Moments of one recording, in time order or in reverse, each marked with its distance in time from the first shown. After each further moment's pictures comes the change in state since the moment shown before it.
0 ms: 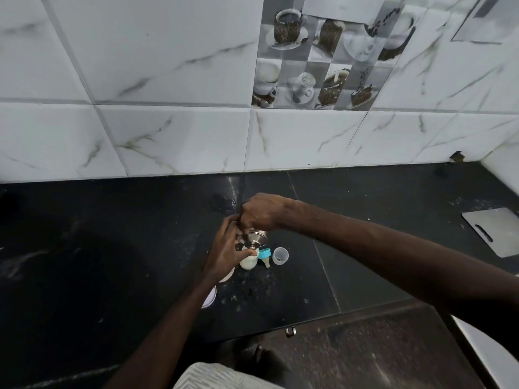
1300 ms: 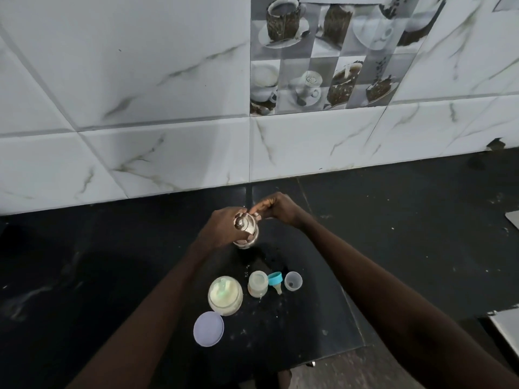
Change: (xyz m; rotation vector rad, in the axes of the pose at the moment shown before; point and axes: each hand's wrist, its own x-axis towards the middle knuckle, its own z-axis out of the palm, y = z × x) left_hand 0.138 0.001 -0.046 0.275 -0.256 -0.223; right_hand 0.075 0.129 0.086 1.027 0.483 0.161
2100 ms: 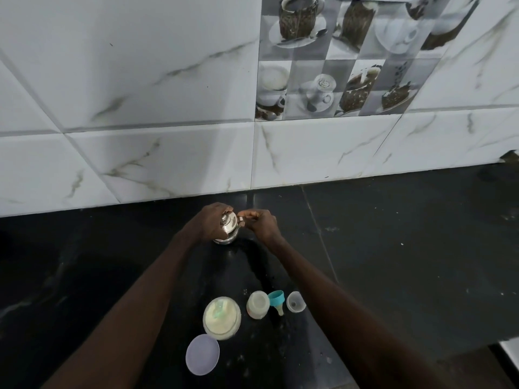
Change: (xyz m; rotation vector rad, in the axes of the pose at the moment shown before) left_hand 0.075 -0.069 -0.026 0.150 -0.155 0.003; right_hand 0.055 0.018 0.076 0.264 0.323 0.333
